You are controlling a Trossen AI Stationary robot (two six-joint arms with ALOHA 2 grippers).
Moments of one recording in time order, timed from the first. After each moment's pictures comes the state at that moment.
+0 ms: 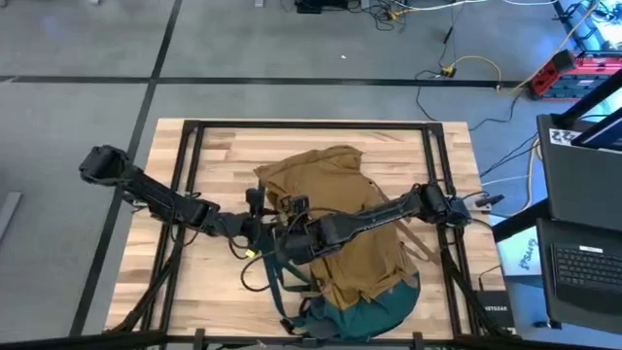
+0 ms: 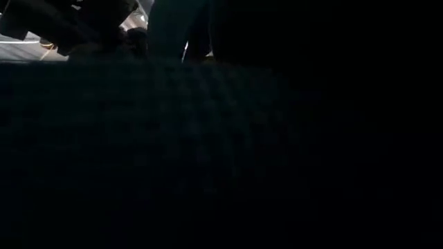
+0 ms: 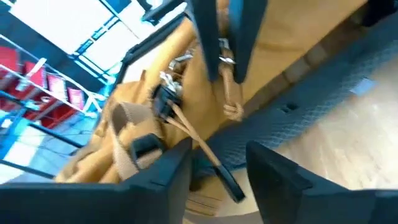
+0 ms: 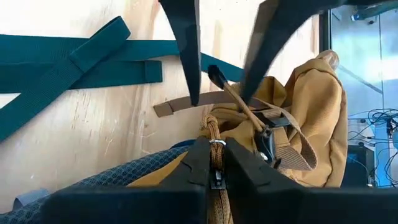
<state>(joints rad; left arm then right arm) -0.37 1.29 0.46 0.38 -0.65 0.39 0.31 2.20 2.03 -0.97 0.57 -0.05</state>
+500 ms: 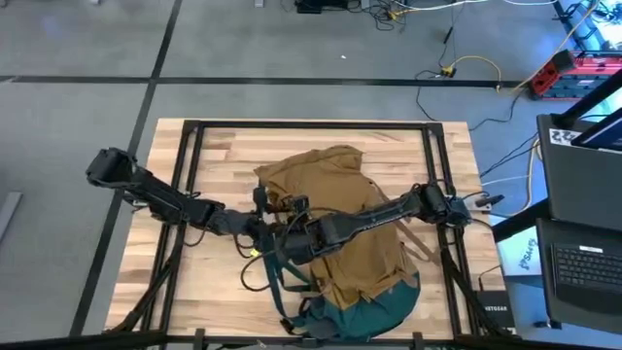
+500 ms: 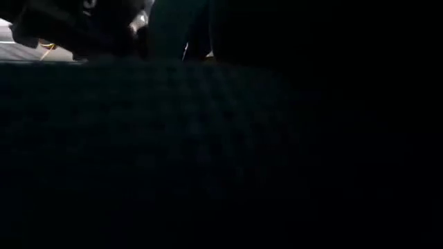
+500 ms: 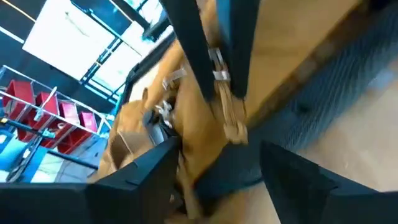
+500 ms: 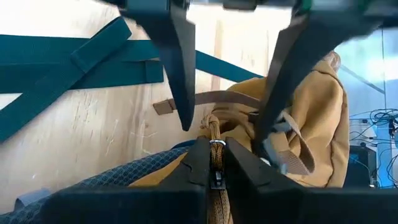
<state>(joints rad) -0.31 1.39 0.46 0.53 -0.58 0.57 0.31 2.20 2.02 -0.97 0.57 -0.05</state>
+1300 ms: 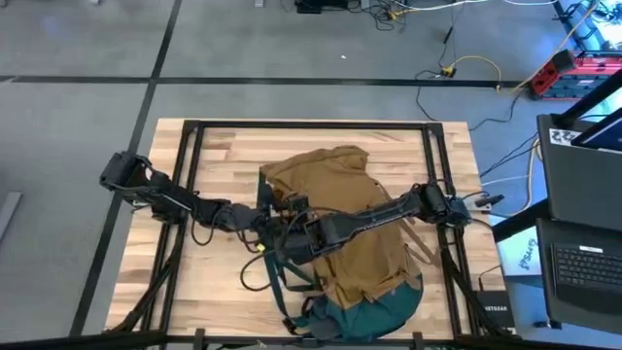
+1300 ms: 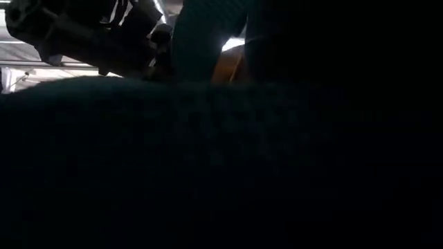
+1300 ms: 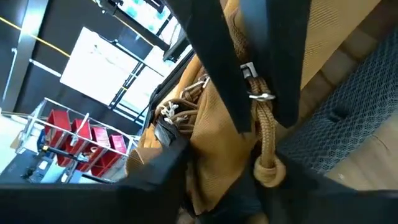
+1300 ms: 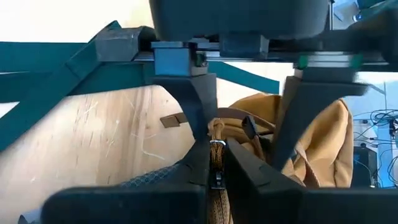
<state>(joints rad) -0.22 1.53 0.46 0.82 -0.53 0.77 0.31 2.20 2.02 -0.95 0.57 -0.06</state>
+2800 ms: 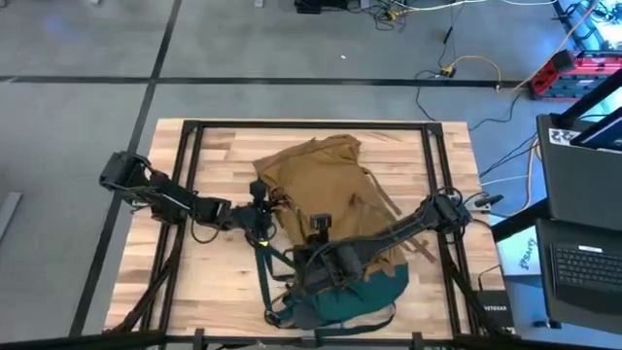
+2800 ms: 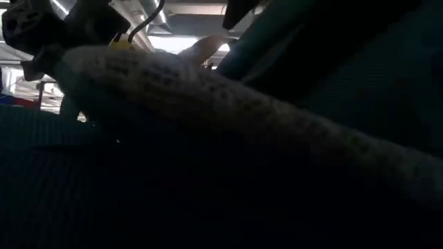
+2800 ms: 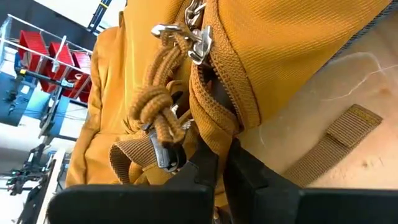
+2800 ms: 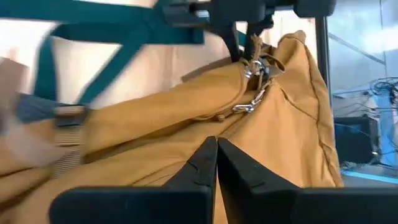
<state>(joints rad) -0.21 1.53 0.40 0.53 -0.67 0.55 0.46 2.18 2.10 -1.27 0.63 0.28</state>
